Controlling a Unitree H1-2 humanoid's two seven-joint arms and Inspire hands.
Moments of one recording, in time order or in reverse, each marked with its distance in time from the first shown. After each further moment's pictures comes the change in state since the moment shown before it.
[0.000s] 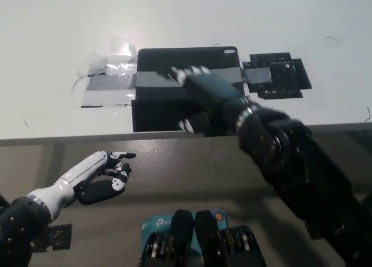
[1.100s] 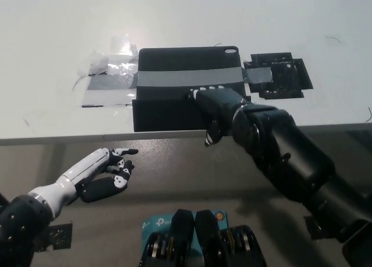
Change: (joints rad) left_arm -0.005 -0.037 0.044 -0.012 0.034 0.000 -0.054; right_arm -0.058 -0.008 0.105 0.399 -0.102 0.011 0.056
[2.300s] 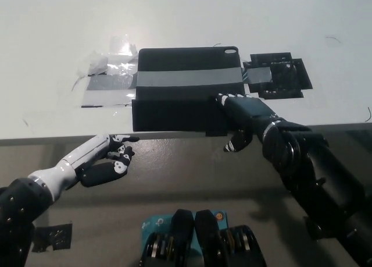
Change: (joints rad) left_arm -0.070 0.000 0.015 0.041 0.010 0.000 -0.038; right_arm 0.164 -0.069 -0.107 -0.218 0.009 0.038 -0.007
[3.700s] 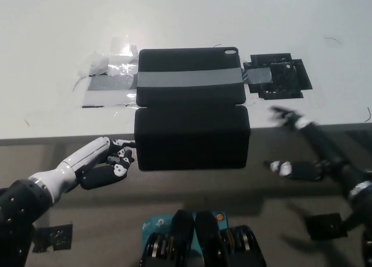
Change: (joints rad) left_arm 0.010 0.004 -0.005 0.010 0.001 0.000 -0.011; right_arm 0.425 0.041 -0.552 -0.508 0.300 0.006 0.014
